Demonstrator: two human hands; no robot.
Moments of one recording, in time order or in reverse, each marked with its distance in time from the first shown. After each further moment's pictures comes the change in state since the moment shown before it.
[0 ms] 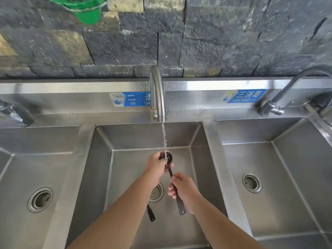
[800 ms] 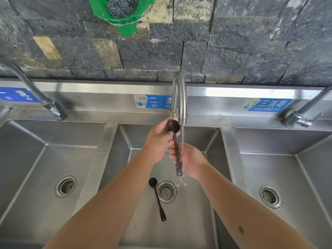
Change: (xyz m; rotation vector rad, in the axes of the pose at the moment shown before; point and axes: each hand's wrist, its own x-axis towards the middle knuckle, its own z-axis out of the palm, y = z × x) left_hand -0.019 0.094 -0.035 -0.294 -0.180 0.336; right_hand 0.020 -0.098 0.029 0.318 -0.369 -0.122
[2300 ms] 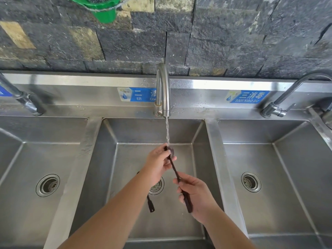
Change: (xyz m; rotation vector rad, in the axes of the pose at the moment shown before) left_hand -0.051 -0.079 0.008 0.016 0.009 -0.266; right_hand -0.117 0.077 -0.047 0.218 0.192 0.028
